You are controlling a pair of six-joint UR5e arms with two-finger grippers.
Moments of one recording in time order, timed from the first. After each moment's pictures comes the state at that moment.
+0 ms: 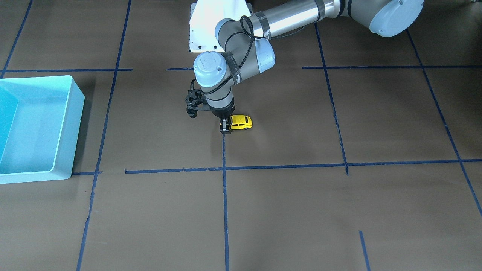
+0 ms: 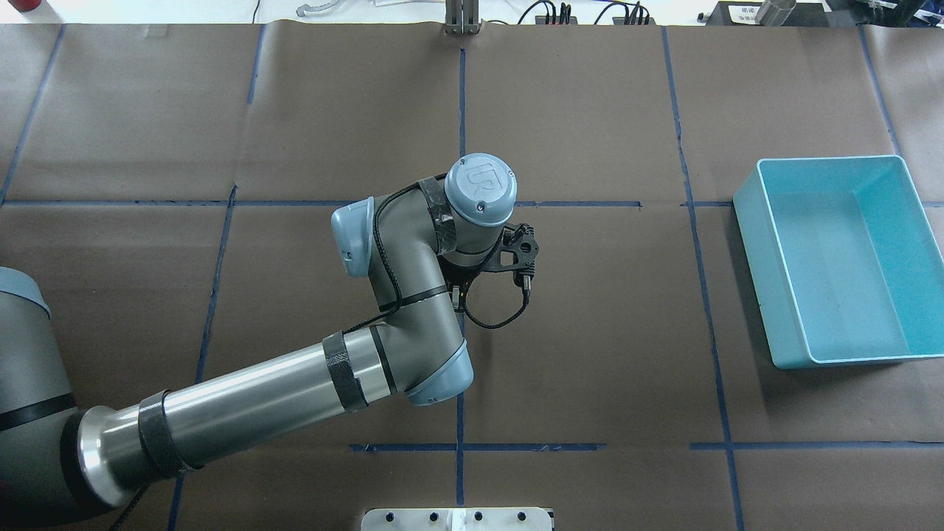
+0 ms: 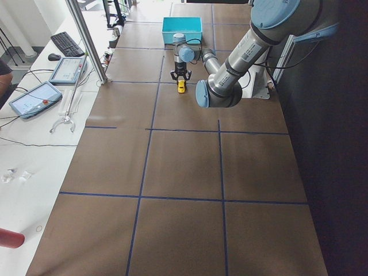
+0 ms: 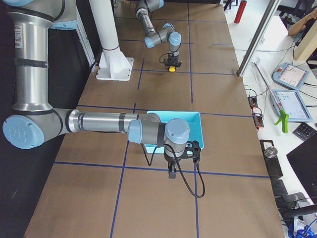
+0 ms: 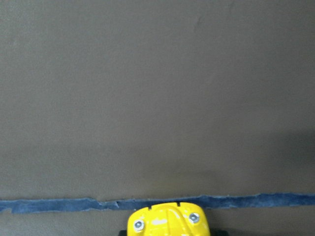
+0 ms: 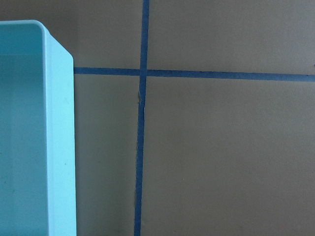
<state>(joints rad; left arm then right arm) -0.48 -2.57 -1.22 -1.55 -1.89 0.42 1.62 -1.64 1.67 -1.65 2.34 -0.10</state>
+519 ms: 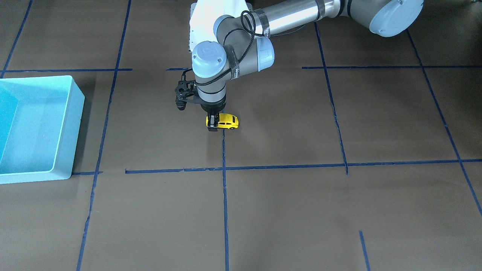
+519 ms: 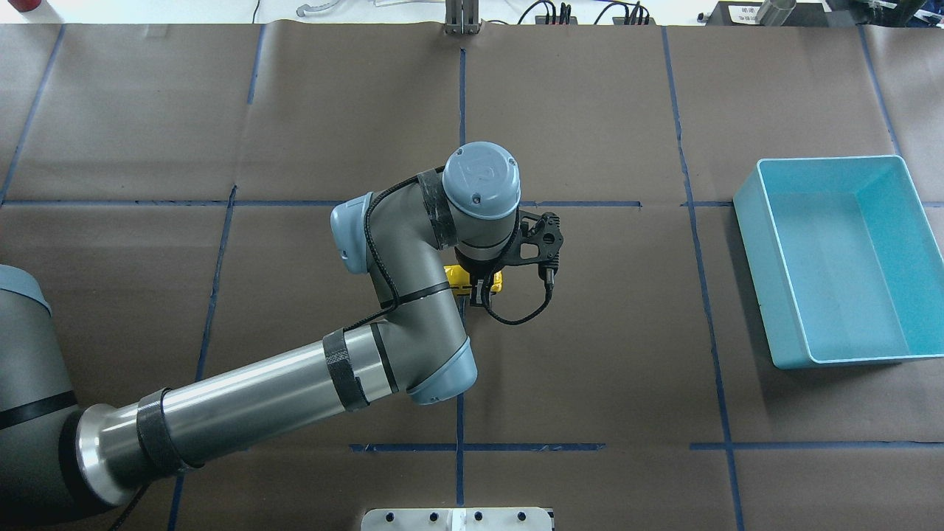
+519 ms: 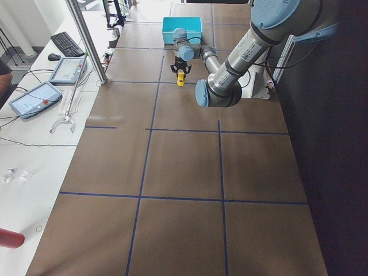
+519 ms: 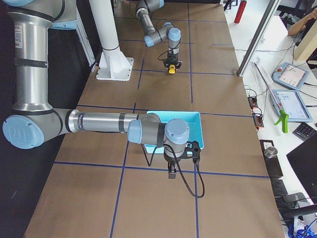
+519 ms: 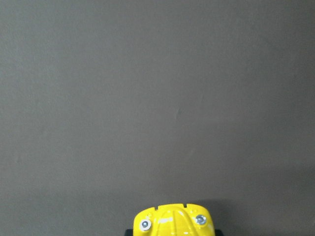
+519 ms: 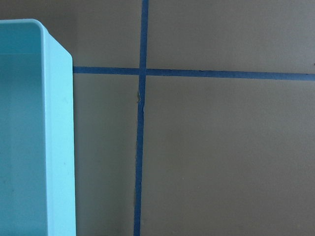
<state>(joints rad) -0.49 -2.58 -1.25 -1.70 -1.91 0.40 1.62 -1.65 1.67 -1.65 2.34 -0.10</state>
